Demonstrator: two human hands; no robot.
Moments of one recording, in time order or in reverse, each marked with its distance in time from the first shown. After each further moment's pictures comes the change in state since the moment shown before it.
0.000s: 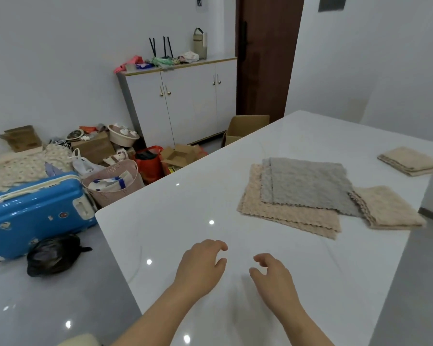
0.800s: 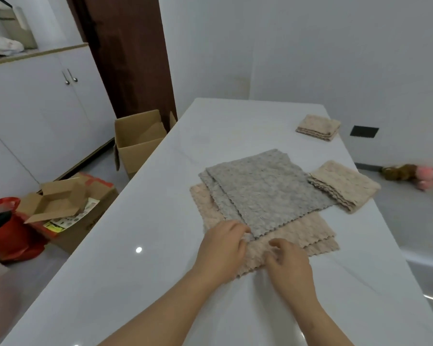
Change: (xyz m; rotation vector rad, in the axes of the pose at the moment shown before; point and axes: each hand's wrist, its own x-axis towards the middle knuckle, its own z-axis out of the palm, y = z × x) left_hand 0.279 0.006 0.036 -0.039 -0.171 0.767; right_hand 0.188 -0.007 0.012 -0.103 0.638 0.373
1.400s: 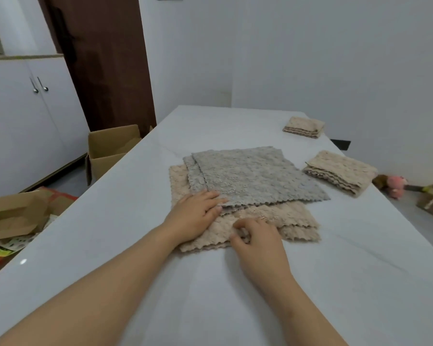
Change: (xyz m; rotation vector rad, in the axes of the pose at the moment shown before) left_hand 0.060 -0.108 0.030 0.139 -0.146 0.129; right_hand 0.020 -0.014 0.076 -0.020 0.160 -0.304
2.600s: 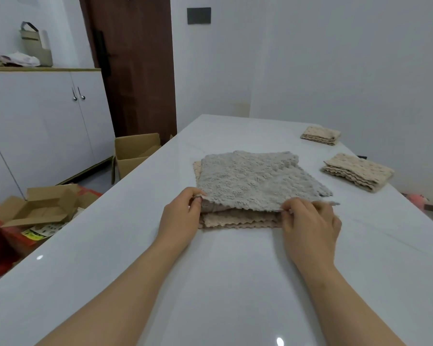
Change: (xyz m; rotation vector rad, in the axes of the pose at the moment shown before) left_hand -0.115 -0.001 -0.001 -0.565 0.633 -0.335; right_hand -0.039 0.002 -0.012 -0.290 0.367 0.003
